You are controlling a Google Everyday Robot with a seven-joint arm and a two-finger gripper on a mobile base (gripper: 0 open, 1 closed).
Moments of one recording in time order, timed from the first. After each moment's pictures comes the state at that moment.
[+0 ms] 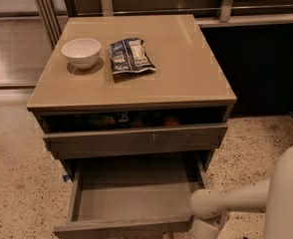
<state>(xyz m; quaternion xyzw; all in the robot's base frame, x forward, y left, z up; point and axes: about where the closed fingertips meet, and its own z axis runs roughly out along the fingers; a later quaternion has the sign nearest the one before) 0.233 -0.149 0.367 0.69 -0.64 -0.31 0.14</state>
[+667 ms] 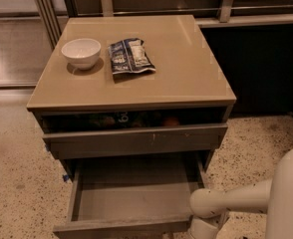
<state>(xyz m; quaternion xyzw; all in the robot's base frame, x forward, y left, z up) 0.236 -0.142 0.365 0.69 -0.63 -0.32 0.13</state>
